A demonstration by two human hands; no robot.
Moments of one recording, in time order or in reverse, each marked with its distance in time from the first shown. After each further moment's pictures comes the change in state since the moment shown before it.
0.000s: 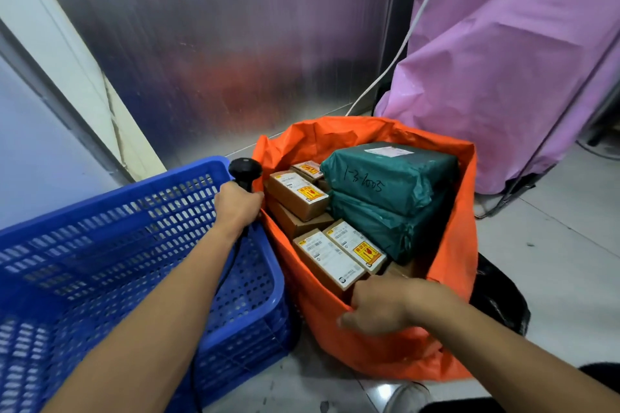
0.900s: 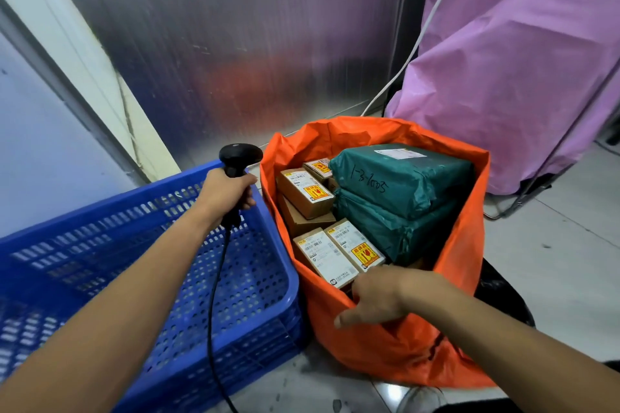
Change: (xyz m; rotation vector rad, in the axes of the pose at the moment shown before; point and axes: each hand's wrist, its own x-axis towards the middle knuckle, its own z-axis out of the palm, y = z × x) left_hand 0.005 0.012 -0.065 -0.223 -0.225 0.042; right_hand 0.029 -0.005 -0.004 -0.100 0.038 -0.033
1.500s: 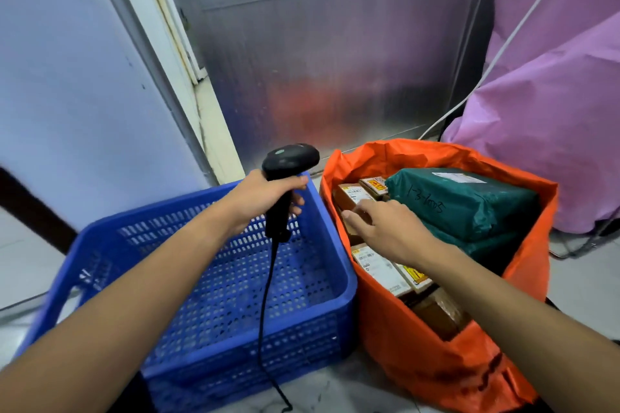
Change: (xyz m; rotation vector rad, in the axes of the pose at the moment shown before) left_hand -0.094 0.040 -0.081 -0.096 -0.197 0.044; right_hand 0.000 -0.065 -0.071 0.267 0.821 -0.192
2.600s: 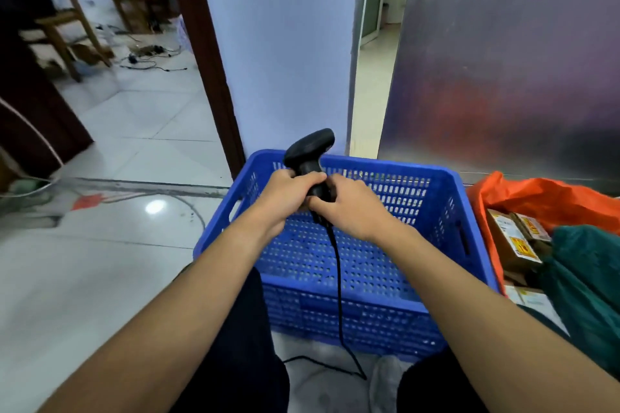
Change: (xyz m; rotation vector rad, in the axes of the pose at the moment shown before) left_hand -0.145 -0.086 -0.164 -0.337 0.639 -0.151; right_hand 0.042 -0.290 0.102 0.225 -0.315 -0.419
